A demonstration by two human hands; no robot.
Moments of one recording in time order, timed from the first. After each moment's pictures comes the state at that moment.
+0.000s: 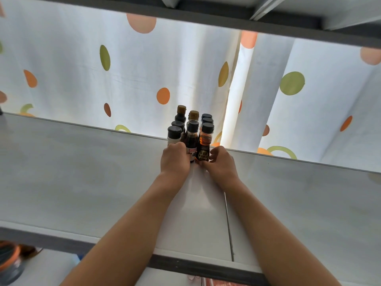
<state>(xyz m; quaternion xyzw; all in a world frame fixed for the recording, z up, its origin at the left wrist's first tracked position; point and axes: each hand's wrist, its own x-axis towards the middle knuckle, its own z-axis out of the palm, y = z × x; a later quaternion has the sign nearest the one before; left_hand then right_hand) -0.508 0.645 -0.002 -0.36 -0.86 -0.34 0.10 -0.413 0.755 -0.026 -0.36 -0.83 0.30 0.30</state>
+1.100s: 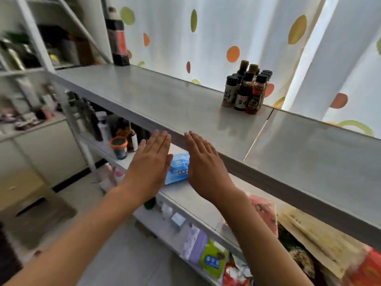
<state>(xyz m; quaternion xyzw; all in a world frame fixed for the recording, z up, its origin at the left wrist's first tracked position) -0.332 0.383 -0.077 -0.31 -0.93 -0.11 0.14 -0.263 0.541 -0.053 0.06 -0.98 0.12 0.15</state>
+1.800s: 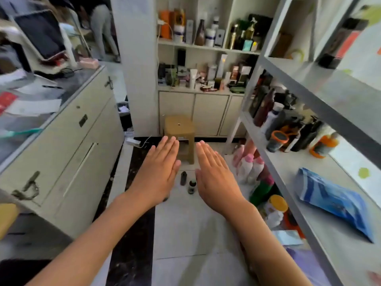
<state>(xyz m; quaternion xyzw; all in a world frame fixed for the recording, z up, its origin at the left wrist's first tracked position) -0.129 0.035 -0.130 0.11 -0.97 -0.16 0.14 -0.207 0.196 -0.118 0.44 -0.89 0.16 0.04</state>
